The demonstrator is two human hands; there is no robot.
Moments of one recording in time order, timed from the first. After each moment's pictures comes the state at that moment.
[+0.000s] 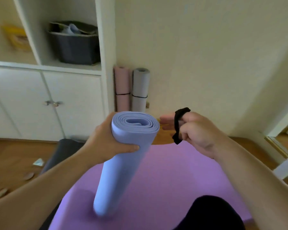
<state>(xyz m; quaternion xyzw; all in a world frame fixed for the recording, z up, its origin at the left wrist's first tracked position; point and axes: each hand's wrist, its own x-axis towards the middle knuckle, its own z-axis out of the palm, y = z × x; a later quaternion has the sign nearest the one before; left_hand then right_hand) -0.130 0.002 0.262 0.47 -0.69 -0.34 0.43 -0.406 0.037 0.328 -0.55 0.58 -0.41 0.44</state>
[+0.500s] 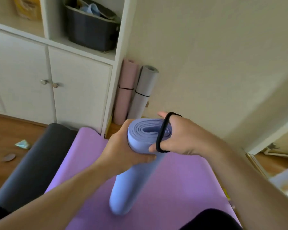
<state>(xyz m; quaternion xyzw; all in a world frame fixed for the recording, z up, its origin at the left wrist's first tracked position) -0.125 0.021 0.233 0.43 -0.62 -0.45 0.48 -0.306 0.024 0.361 -0.74 0.65 -0.07 0.18</state>
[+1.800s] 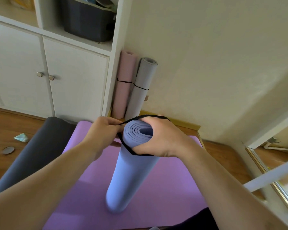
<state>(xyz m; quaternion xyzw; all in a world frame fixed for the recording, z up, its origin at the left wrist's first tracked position) -0.106 -0.002 0.244 0.54 -0.48 -0.54 0.44 -0.292 0.022 0.313 -0.77 0.60 -0.11 0.19</state>
